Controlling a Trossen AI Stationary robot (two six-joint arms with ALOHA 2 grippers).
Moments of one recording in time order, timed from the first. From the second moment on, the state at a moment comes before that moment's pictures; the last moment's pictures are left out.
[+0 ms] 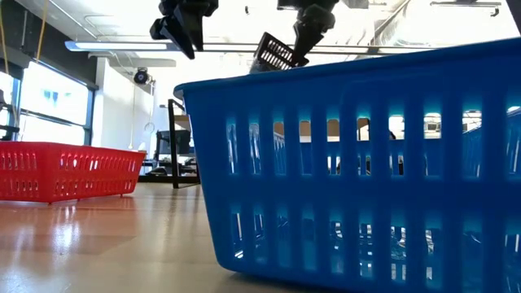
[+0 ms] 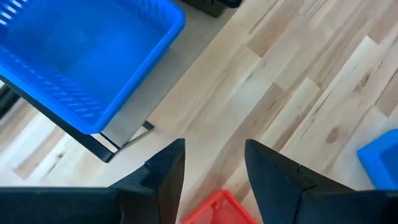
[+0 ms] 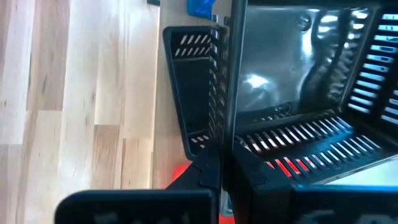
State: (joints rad) left arm 0.40 1.51 1.64 -1.29 -0.08 -0.39; right arm -0.31 1.79 1.97 -1.19 0.19 -0.50
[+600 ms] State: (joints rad) left arm 0.34 1.51 1.64 -1.29 -0.07 -0.42; right arm -0.30 1.88 1.96 -1.22 0.23 -0.62
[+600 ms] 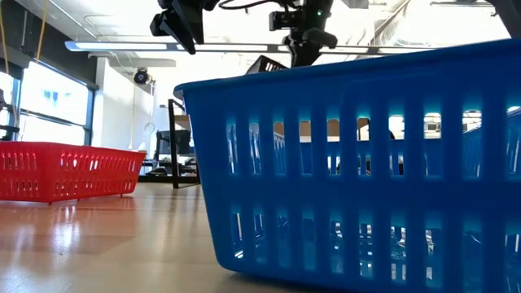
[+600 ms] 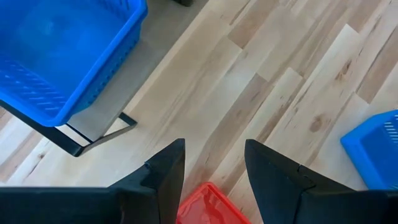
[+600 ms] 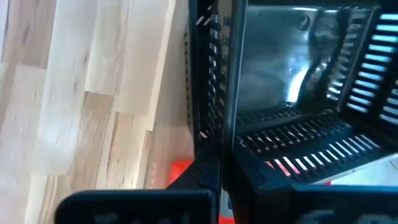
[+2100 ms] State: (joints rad) left arm 0.34 1.51 1.64 -1.29 -0.07 -0.34; right arm -0.31 1.94 1.97 -1.20 0.25 -0.49
